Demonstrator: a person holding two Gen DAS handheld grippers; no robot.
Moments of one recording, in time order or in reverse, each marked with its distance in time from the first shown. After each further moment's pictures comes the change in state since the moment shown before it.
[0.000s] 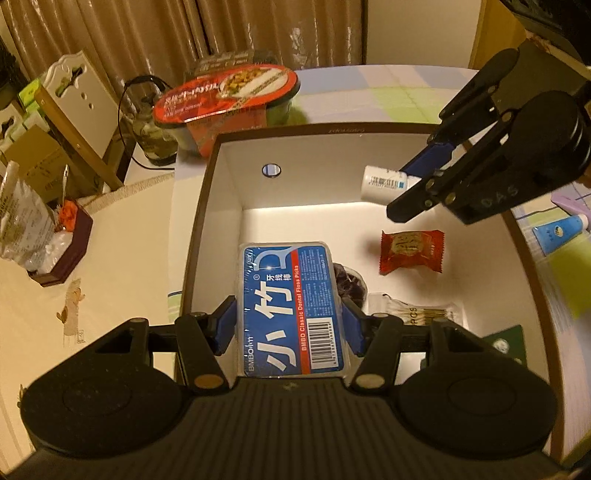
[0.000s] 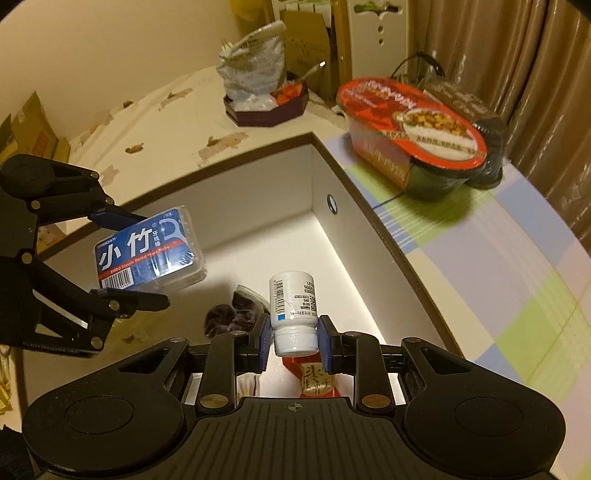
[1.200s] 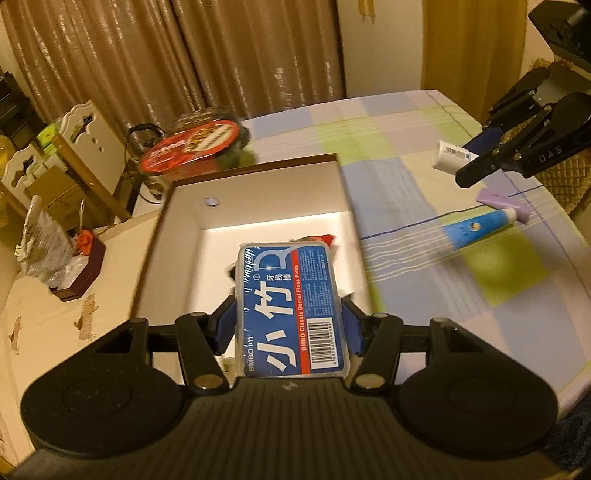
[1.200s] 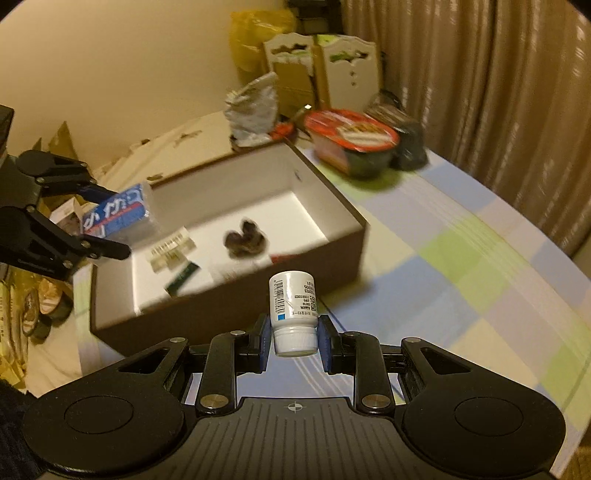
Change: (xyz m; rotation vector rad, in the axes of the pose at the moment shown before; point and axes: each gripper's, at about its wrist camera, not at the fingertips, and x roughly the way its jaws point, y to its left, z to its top) left arm -0.121 -0.120 -0.037 0.047 -0.114 0.066; right arm -0.171 -0.007 -0.157 0.017 -0.193 0.013
